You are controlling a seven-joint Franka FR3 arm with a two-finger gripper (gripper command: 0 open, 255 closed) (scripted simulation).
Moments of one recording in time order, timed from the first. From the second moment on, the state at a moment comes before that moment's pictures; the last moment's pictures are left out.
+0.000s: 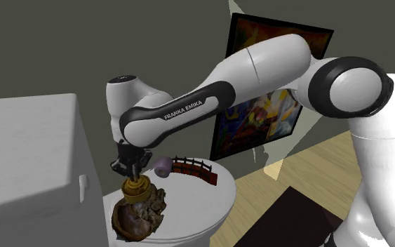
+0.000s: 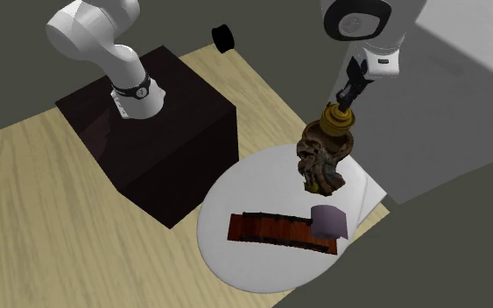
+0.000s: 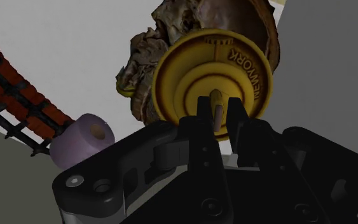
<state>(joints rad) 0.32 0.57 0.35 -1.55 -0.24 2.09 0.75</state>
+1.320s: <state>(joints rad) 0.39 0.79 0.31 -1.40 -0.29 2.15 0.80</state>
